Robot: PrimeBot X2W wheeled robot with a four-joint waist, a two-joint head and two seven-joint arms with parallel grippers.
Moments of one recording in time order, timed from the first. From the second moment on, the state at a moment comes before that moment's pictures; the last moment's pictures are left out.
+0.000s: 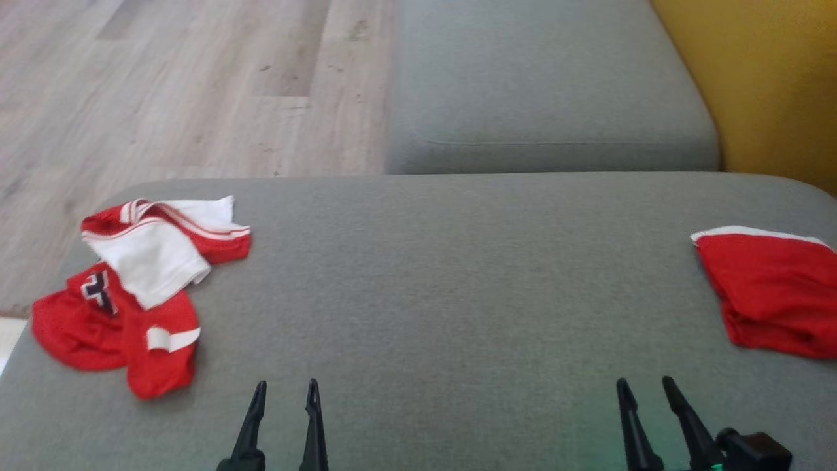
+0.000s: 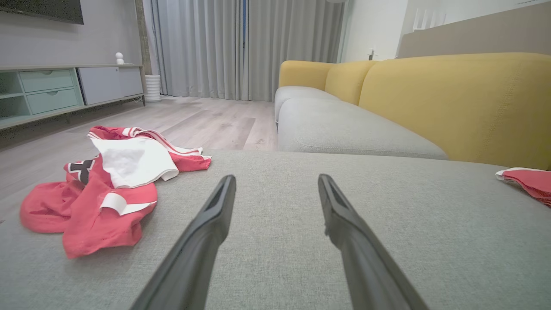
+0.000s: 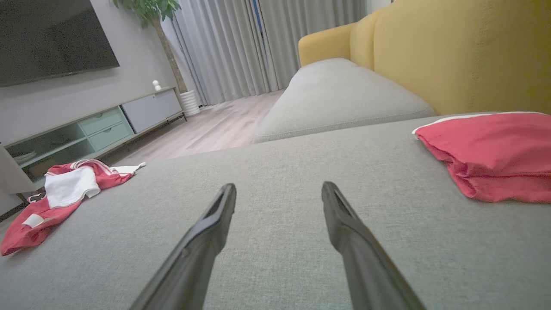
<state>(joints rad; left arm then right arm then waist) 0.17 0.05 -0.32 0.20 -0.20 0.17 -0.25 0.24 -0.08 0.13 0.22 0.29 0.13 -0.25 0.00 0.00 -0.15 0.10</state>
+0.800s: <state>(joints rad) 0.16 0.05 -0.17 0.14 -0.17 0.19 -0.25 0.11 -0.07 0.23 0.24 0.33 0.13 -0.25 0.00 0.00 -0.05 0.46</state>
